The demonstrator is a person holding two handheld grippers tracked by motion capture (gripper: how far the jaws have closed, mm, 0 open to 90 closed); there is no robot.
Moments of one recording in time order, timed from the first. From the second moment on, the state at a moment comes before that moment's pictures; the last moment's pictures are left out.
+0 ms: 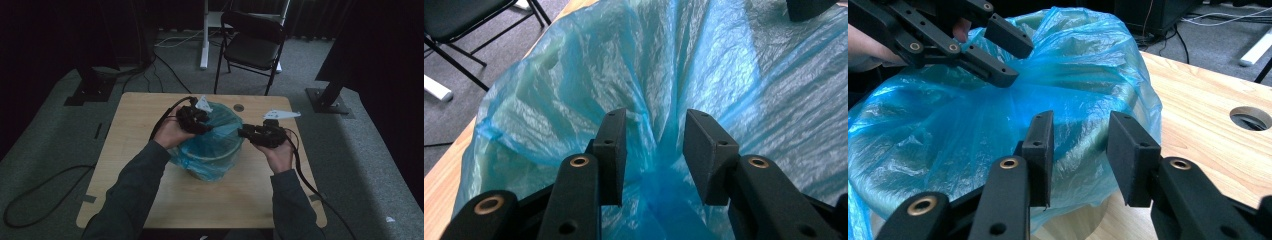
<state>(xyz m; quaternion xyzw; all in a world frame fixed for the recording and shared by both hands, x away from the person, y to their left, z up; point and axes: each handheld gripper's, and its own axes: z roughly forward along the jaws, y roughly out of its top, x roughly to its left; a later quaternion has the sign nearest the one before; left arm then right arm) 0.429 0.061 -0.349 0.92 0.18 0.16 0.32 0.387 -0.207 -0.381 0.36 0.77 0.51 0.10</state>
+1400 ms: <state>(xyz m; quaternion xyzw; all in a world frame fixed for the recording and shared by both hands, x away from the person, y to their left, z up) 0.435 0.036 -0.353 0.92 0.14 0.14 0.33 0.387 -0.212 -0.382 0.36 0.77 0.52 0.09</state>
